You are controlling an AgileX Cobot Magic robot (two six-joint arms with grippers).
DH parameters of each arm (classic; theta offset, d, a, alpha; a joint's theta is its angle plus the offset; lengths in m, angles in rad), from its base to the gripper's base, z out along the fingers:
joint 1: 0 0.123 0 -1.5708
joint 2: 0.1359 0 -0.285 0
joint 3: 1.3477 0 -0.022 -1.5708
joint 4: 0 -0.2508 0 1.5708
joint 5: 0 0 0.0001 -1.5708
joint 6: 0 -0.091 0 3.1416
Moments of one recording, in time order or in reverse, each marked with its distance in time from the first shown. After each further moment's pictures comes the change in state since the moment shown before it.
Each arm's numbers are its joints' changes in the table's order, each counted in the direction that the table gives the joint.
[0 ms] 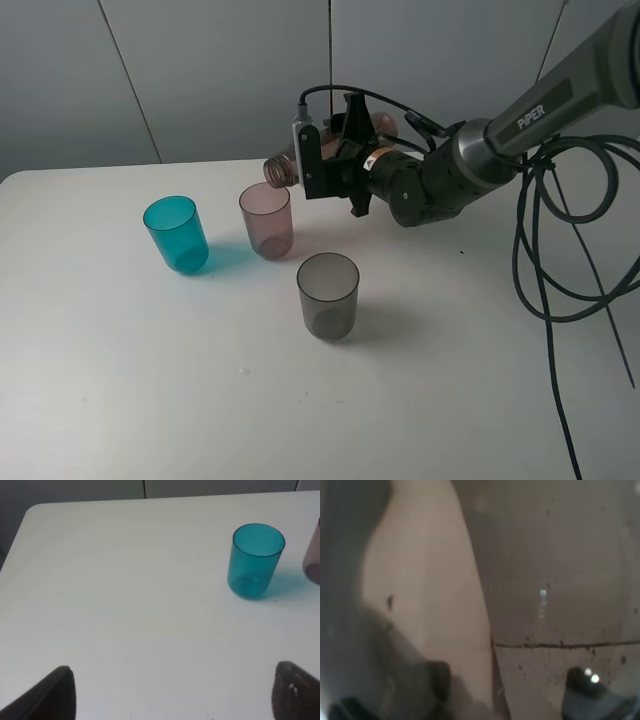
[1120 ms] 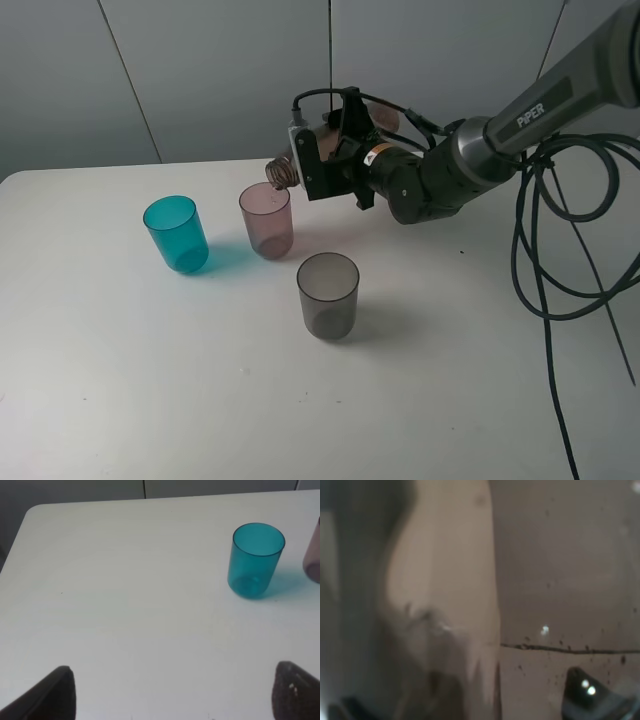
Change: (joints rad) left arm 0.000 0.000 0.000 0.000 0.000 -0.006; right arm 0.000 0.000 -0.009 -0.021 -0.024 0.133
